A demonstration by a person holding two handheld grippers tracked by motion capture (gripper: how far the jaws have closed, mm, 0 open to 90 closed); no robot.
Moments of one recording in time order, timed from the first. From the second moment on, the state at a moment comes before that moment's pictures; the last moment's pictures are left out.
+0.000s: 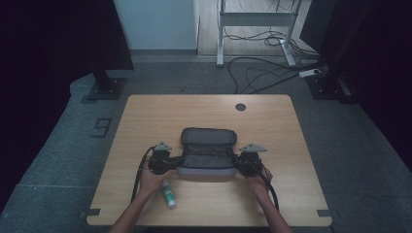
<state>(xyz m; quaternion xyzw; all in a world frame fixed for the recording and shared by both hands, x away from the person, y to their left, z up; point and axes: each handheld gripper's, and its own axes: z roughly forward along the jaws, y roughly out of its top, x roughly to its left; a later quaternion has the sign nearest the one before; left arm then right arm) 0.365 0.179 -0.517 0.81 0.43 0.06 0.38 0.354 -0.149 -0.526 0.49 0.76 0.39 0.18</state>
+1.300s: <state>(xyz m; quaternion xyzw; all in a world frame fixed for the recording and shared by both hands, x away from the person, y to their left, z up) 0.348 0.212 -0.491 0.76 0.46 0.10 0.45 0.326 -0.156 -0.508 0.45 0.73 0.46 0.22</state>
